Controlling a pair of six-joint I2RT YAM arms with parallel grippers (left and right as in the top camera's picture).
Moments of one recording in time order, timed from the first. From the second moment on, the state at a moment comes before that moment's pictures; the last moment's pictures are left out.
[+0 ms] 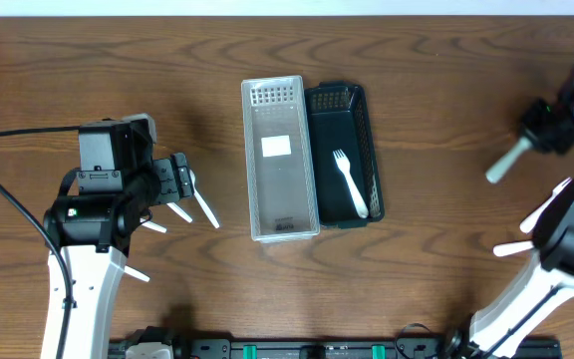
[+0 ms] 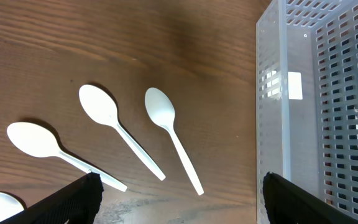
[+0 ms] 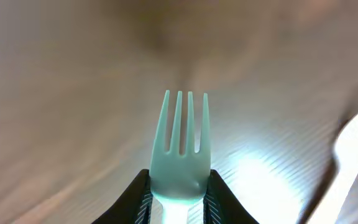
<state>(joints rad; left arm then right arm) 0.01 1.12 1.05 -0.89 0.07 -0.17 -0.35 2.02 1.72 -1.02 -0.03 0.36</state>
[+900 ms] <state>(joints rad) 0.01 1.12 1.05 -0.91 0.07 -0.17 0.43 2.06 1.73 -1.09 -0.03 0.37</state>
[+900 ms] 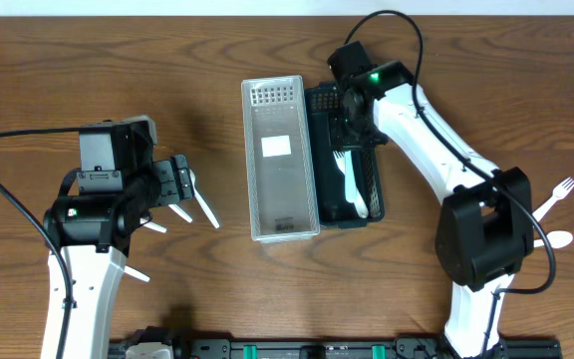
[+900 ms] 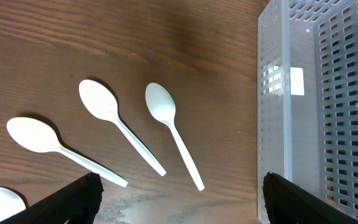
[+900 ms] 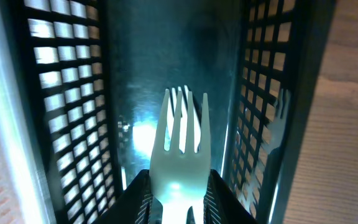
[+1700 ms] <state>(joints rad) 0.01 1.12 1.05 -0.91 0.07 -0.17 -0.11 1.72 2.03 -1.34 0.17 0.57</state>
